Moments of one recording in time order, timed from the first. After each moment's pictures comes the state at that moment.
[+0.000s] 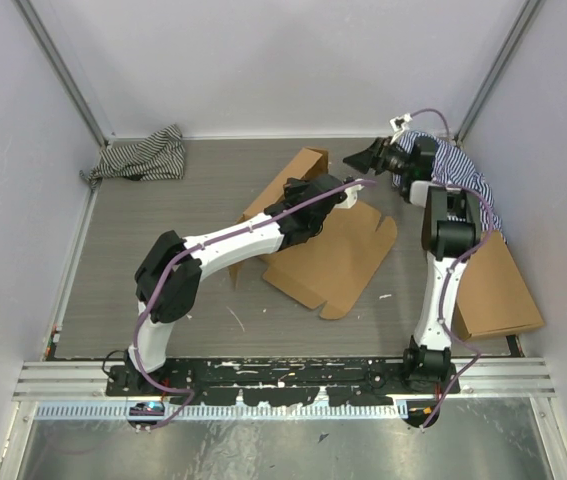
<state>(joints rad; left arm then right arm) -0.96 2.03 1.66 -0.16 -0.81 0.88 -0.08 2.40 1.56 0.85 -1.10 0.64</state>
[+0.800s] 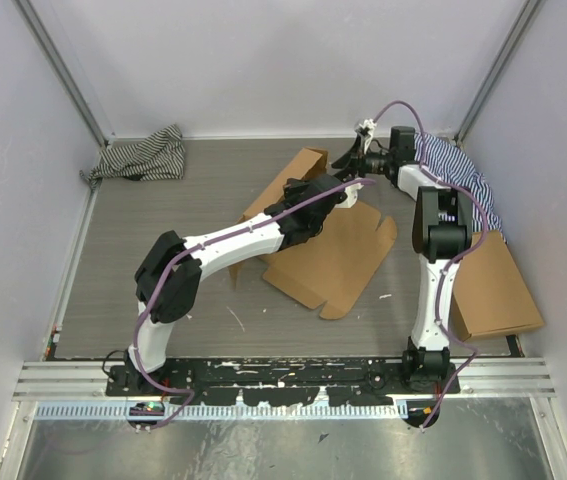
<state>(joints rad) -0.96 2.03 1.66 -0.17 -0.81 0.85 0.00 2.31 1.72 0.05 -1.27 -0.27</state>
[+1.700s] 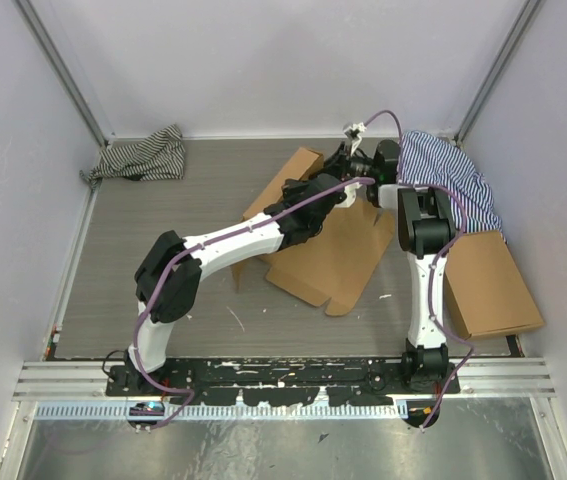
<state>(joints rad) -0.96 2.03 1.66 -0.18 -0.82 0.83 0.09 2.43 1.61 0.93 -1.29 0.47</state>
